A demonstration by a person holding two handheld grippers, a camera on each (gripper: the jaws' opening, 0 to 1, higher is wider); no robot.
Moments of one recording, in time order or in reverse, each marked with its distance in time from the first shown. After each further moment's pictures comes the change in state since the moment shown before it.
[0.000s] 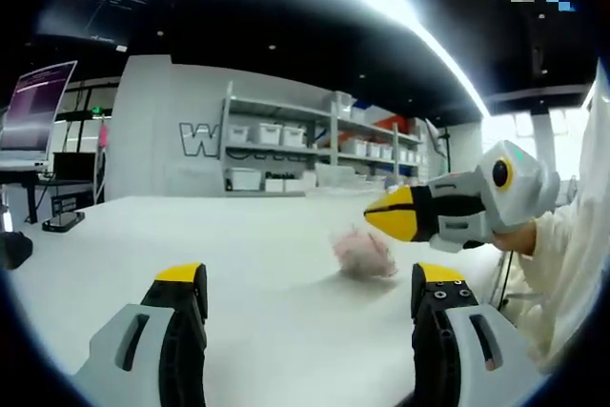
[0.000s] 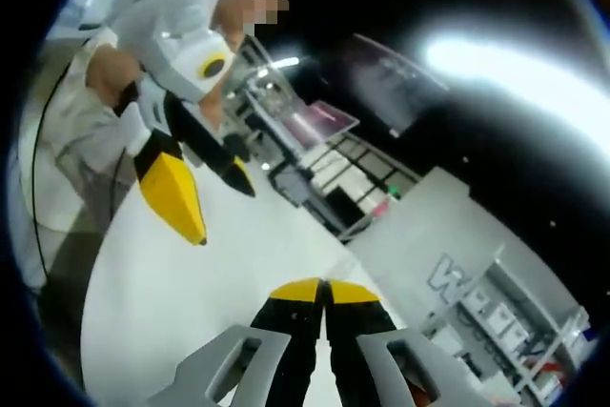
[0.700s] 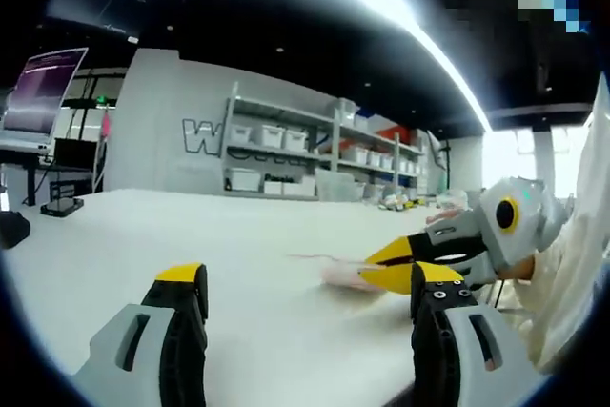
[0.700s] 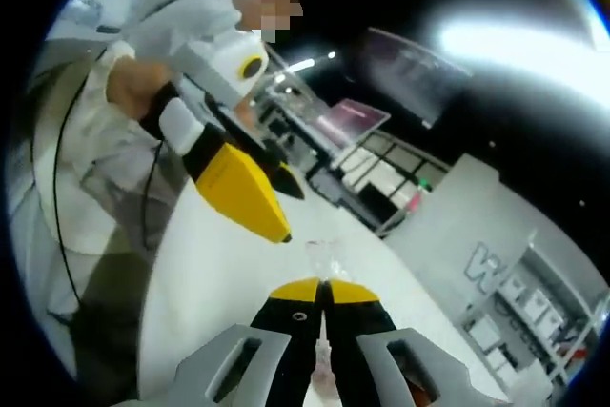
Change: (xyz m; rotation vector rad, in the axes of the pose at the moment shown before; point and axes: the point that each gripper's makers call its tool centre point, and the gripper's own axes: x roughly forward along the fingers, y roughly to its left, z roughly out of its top) left arm -0.005 0.002 0.001 -0.068 -0.023 -0.009; right arm 0.003 0.052 0.000 0.090 0.009 0.136
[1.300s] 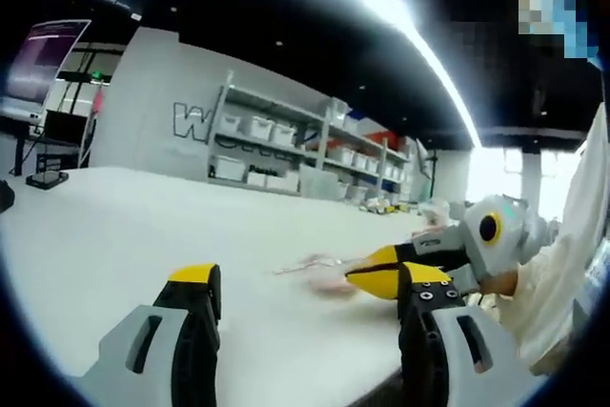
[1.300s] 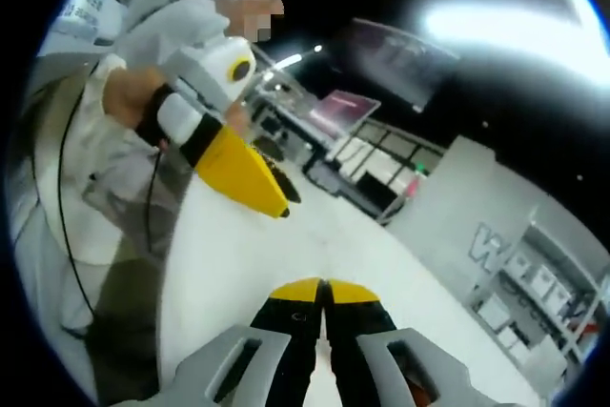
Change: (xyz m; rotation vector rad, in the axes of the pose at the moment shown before) left arm -0.003 -0.020 -0.011 -0.114 0.050 -0.097; right arm -0.012 0.003 -0.010 0.090 0.028 -0.008
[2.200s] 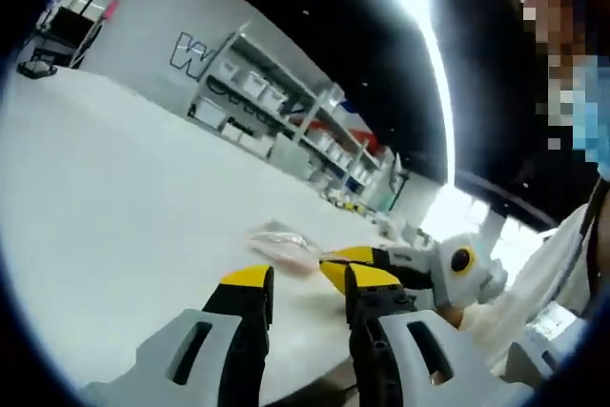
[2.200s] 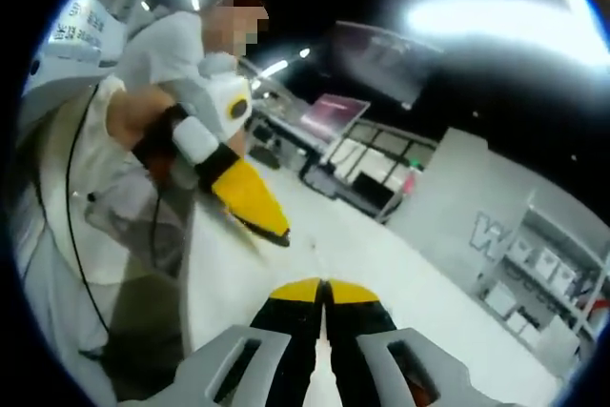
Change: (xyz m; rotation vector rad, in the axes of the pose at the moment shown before) left arm 0.001 -0.017 -0.018 -0.406 0.093 -0.156; right arm -0.011 0.008 0.003 0.082 -0.020 -0.023
